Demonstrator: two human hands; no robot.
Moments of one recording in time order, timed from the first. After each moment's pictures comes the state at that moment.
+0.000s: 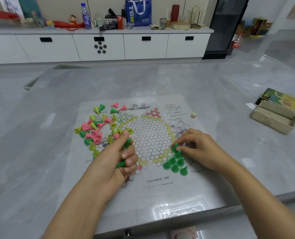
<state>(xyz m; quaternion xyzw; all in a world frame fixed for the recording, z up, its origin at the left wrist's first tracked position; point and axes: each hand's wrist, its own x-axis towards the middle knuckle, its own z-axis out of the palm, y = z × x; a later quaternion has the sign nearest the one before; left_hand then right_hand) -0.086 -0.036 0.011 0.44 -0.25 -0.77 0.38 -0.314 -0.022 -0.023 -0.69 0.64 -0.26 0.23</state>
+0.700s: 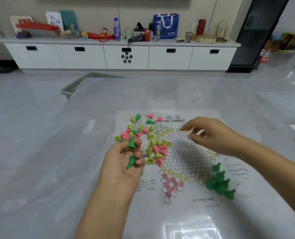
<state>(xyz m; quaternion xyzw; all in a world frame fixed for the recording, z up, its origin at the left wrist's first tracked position) -0.028 -0.058 0.023 0.39 -0.07 -0.75 0.53 -0.244 -0.083 0.042 -0.77 0.60 -0.15 0.17</state>
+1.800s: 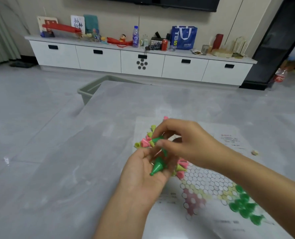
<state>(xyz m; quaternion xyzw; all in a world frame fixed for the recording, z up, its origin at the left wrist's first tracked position) -0.011 -0.059 0.035 0.28 -0.01 -0.81 0.51 -0.130 -0.087 0.073 -0.80 0.46 -0.26 0.27</state>
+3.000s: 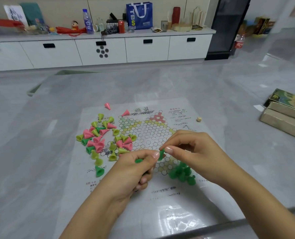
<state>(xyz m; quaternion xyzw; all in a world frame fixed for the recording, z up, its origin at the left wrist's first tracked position) -0.098 -0.031 0.007 0.46 -0.46 -0.69 0.31 -0.262 -0.009 0.024 -0.65 0.53 -0.40 0.35</state>
